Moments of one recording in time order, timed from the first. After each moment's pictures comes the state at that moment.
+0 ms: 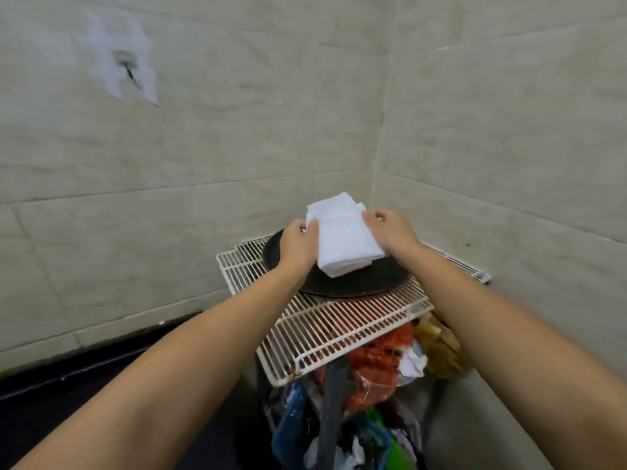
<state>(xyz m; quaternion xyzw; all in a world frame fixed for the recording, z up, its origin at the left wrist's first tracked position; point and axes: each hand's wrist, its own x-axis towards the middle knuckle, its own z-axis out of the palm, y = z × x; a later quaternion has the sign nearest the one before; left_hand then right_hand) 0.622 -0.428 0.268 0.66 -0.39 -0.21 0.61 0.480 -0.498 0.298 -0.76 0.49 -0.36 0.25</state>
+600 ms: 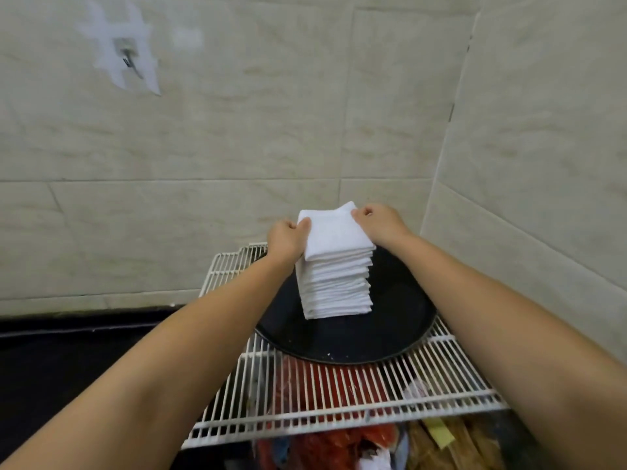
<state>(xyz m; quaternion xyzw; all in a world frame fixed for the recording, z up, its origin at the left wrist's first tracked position) 0.643 -0.560 0.266 0.77 -0.22 -0.09 0.59 0.535 -0.686 0.300 -0.87 0.34 -0.23 0.28</state>
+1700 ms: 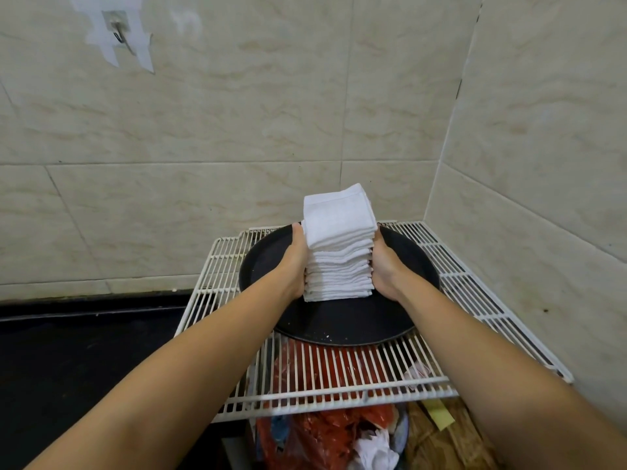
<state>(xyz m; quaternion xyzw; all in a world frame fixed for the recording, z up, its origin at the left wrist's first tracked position) 0.611 -0.551 0.224 0.62 -0.09 -0.39 0.67 0.511 -0.669 0.212 -0.61 0.28 -0.19 0.72</state>
